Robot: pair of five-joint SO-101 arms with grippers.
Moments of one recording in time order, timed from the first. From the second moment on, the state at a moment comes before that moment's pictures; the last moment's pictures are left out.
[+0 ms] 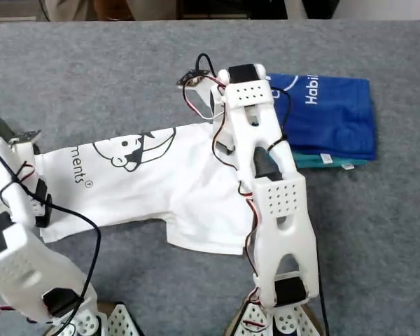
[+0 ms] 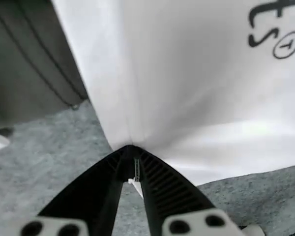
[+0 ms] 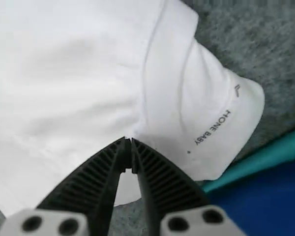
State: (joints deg) left arm -38.6 16.3 15.9 78.6 -41.4; right arm -15.1 52.6 -49.9 99.1 32.7
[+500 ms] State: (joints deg) left arm -39.8 24.9 -0.8 87.4 -42.0; right arm -16.6 46.3 -51.3 101.2 32.0
